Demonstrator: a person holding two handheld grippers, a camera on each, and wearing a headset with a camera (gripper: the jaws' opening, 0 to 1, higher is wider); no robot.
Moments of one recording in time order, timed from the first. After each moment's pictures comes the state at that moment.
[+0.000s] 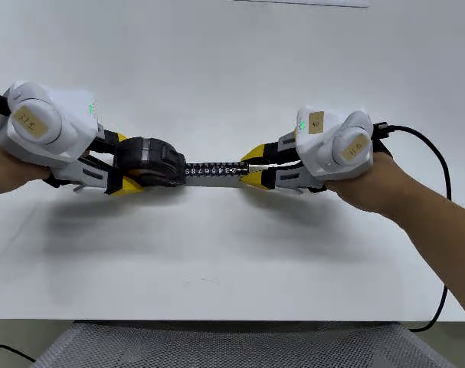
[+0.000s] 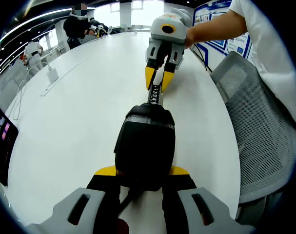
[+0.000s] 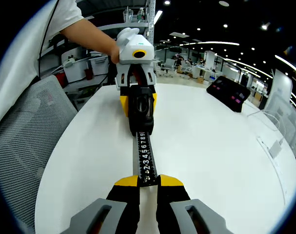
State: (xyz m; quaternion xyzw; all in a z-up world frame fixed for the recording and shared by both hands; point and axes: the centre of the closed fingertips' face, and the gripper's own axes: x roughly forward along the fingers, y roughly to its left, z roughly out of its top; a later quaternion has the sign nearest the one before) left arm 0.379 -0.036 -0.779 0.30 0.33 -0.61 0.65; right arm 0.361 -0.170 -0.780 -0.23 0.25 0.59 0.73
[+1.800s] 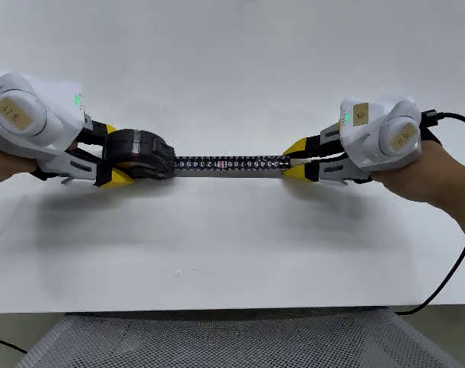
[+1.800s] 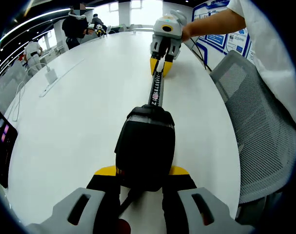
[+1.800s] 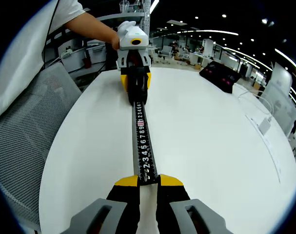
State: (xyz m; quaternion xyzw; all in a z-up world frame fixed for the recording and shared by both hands) left arm 0.379 -0.039 -0.779 0.30 0.33 -0.62 0.65; right arm 0.348 -0.247 -0.787 -0.26 0.30 0.56 0.72
